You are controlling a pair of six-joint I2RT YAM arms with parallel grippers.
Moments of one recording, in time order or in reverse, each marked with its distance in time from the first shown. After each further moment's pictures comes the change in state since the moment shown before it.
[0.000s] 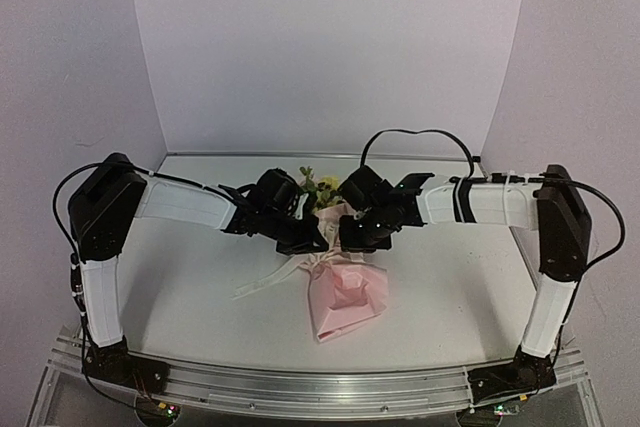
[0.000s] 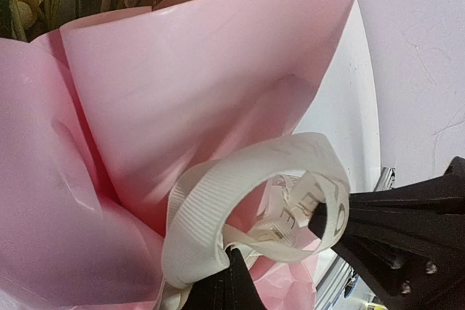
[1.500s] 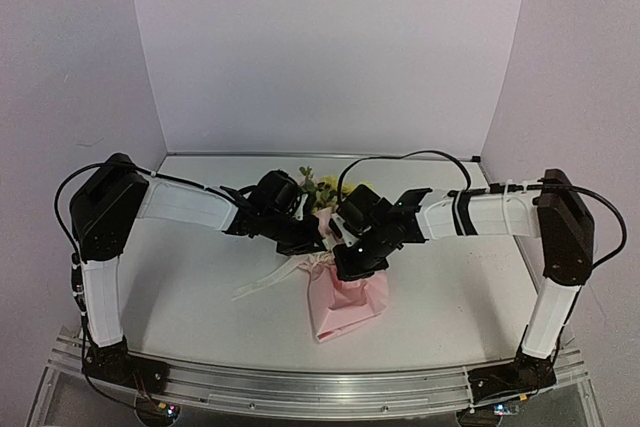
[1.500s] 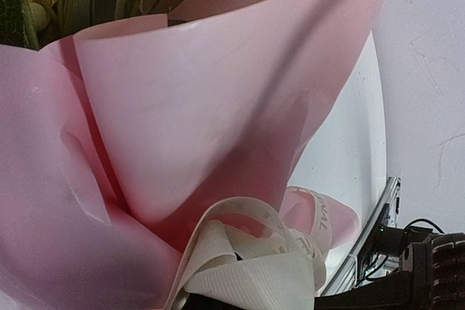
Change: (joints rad) left arm -0.006 0.008 0.002 0.003 -0.045 -0.018; right arm 0.047 -0.036 -0.104 0.020 -0.251 -0.203
